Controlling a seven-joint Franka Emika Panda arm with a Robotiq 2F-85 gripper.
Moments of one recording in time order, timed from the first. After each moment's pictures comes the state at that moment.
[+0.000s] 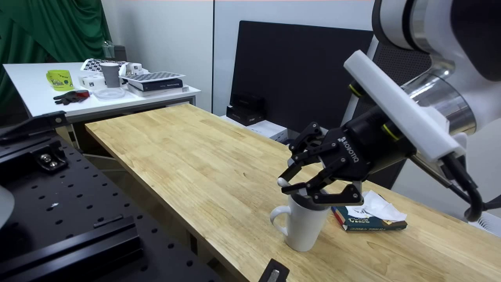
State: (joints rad) arm -0.52 0.68 -0.21 -1.99 0.38 1.85 -0.51
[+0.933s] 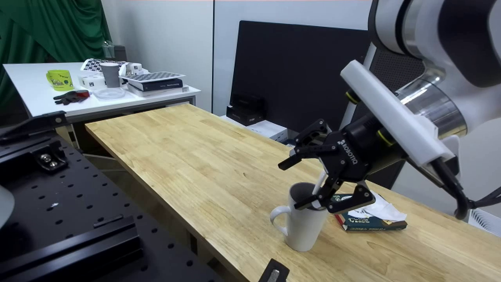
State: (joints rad) arm -0.52 0.71 -0.19 -1.97 0.39 1.89 -0.51
